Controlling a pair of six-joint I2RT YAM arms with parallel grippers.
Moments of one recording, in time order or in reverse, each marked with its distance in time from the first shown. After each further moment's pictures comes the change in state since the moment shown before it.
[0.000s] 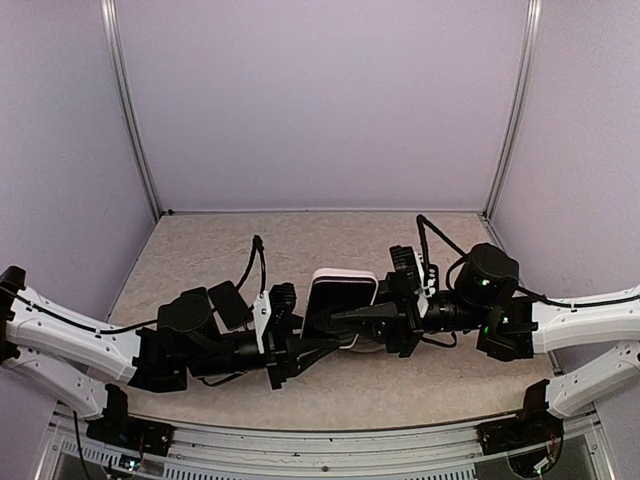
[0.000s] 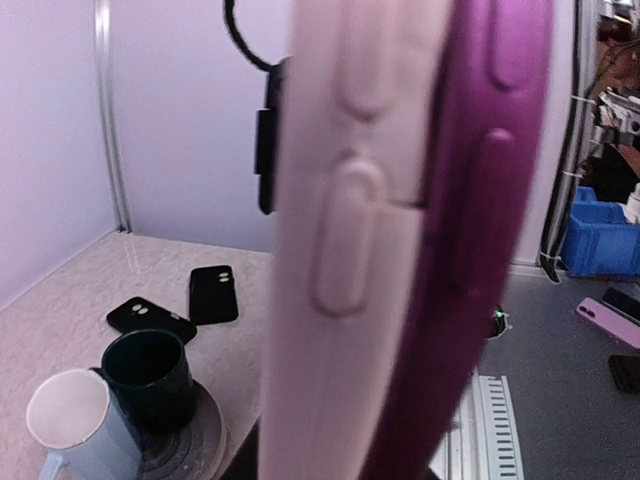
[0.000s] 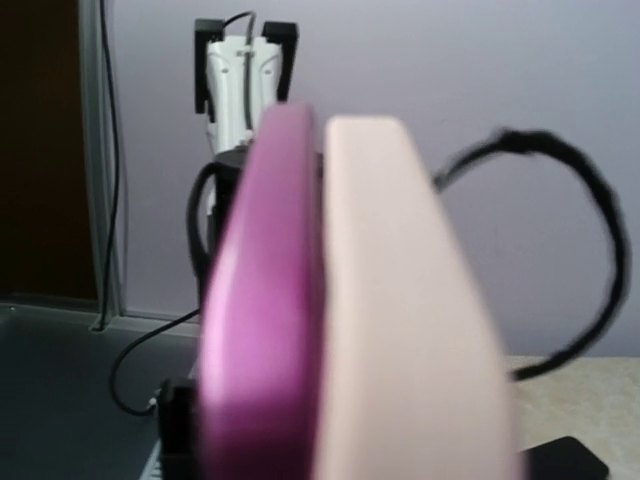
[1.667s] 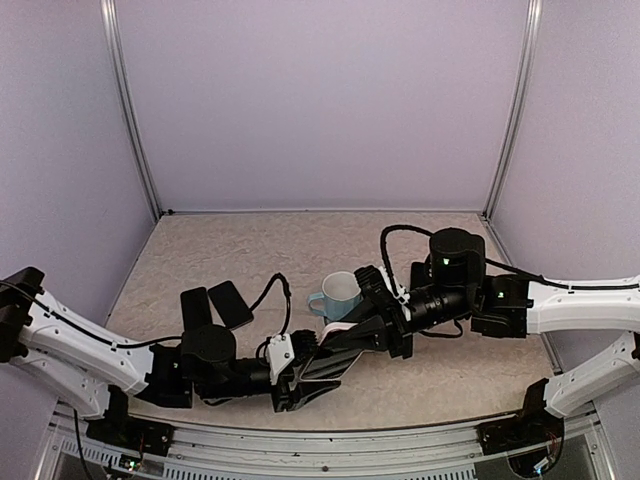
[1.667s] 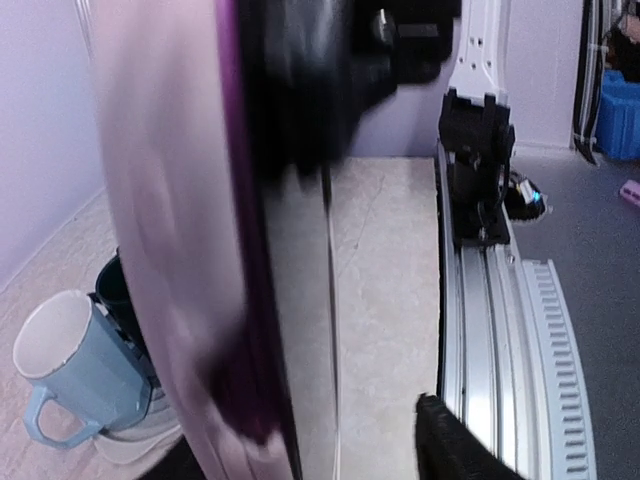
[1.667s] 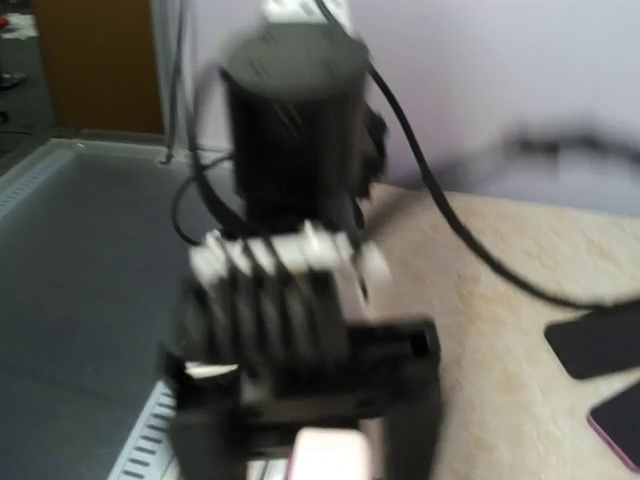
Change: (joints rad) left arm -0.059 0.087 -0.080 -0.055 -0.107 0.147; right arm -0.067 0.061 0.146 -0.462 -0.212 -0.193
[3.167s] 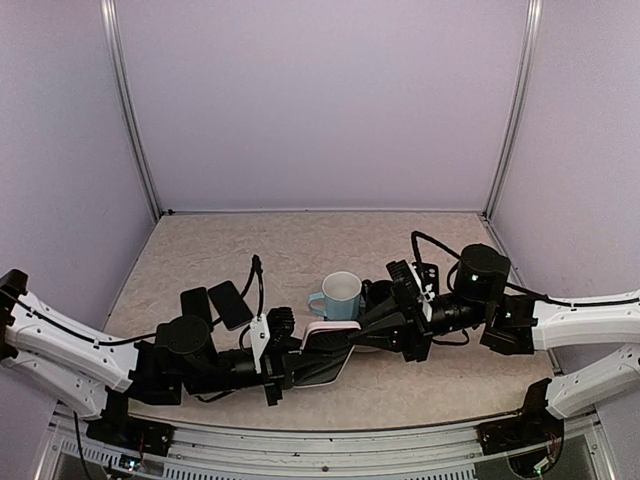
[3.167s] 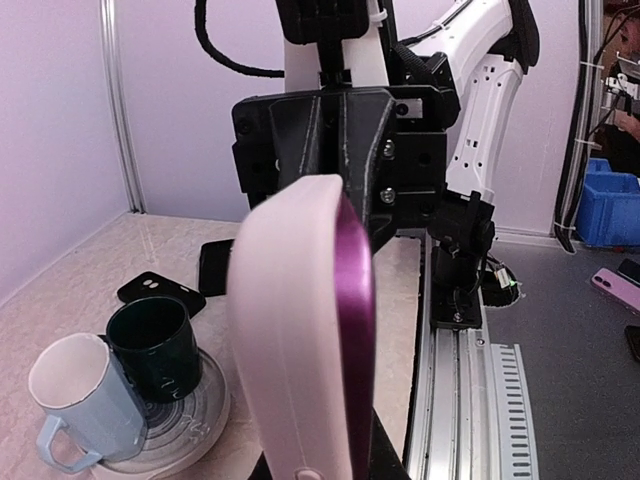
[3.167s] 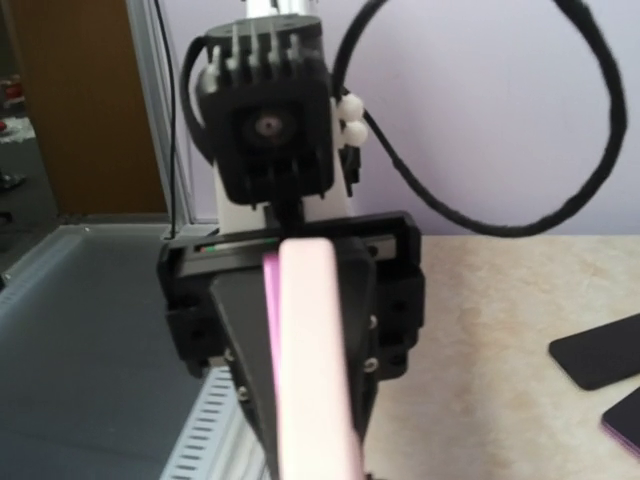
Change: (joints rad) left arm -0.010 -0.099 0.010 0.066 -0.002 -0.096; right arm -0.052 -0.080 -0.208 0.314 -0.027 0.238
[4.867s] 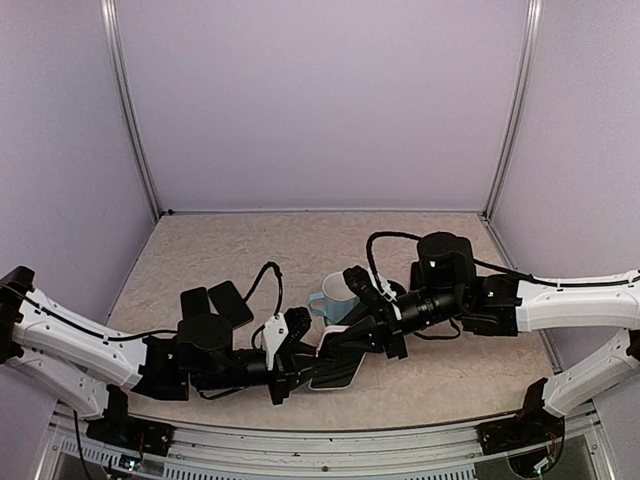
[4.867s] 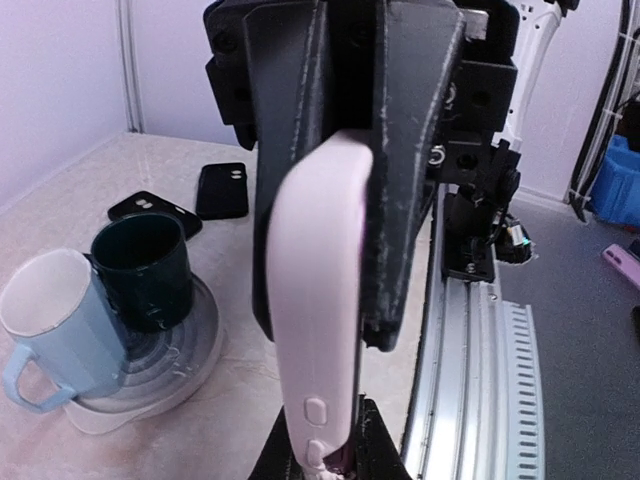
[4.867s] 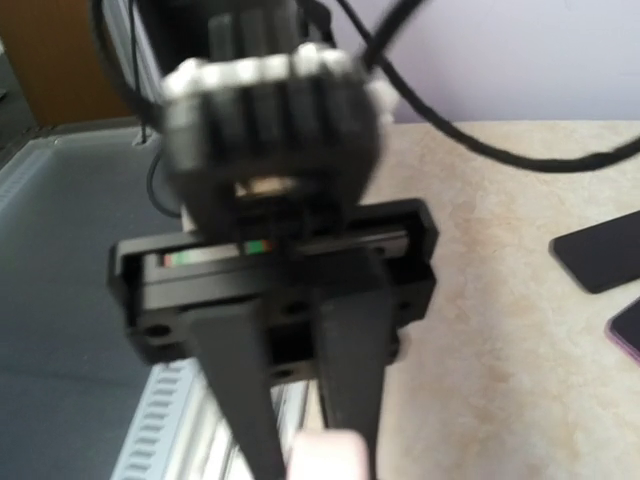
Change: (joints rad) left arm 0.045 0.048 0.038 -0.151 -0.002 -0.126; right arm 0.038 0.129 0.202 -0.338 0.066 -0.129
